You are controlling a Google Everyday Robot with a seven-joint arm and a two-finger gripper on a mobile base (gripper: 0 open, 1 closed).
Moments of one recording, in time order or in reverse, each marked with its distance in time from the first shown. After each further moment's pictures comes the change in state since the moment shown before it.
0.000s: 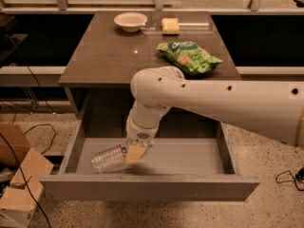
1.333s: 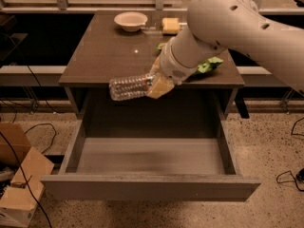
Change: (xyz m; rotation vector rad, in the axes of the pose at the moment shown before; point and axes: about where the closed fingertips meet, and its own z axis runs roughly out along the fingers) arm 0.024 -0.088 -0.204 0.414 -0.137 0.027
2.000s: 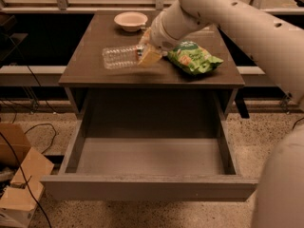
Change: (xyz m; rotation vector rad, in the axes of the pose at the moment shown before) arm -0.028 -0.112 0.031 0.071 -0.117 -0.080
